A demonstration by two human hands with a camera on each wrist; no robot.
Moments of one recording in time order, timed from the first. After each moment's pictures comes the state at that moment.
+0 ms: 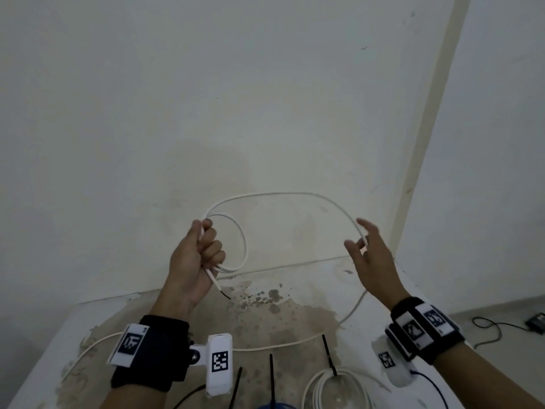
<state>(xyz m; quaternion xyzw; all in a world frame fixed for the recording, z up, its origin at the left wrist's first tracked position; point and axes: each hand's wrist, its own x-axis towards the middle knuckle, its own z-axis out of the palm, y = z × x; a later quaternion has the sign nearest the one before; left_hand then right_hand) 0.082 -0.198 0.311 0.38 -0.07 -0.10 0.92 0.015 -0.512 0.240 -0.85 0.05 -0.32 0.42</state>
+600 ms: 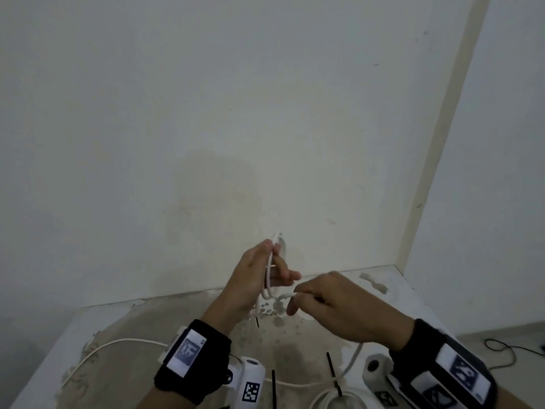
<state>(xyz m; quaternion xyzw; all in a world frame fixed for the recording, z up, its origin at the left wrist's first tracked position) 0.050 -0.257 0.309 0.63 -0.18 -0.12 0.74 -0.035 -0.420 0.335 -0.94 -0.20 0.00 0.29</state>
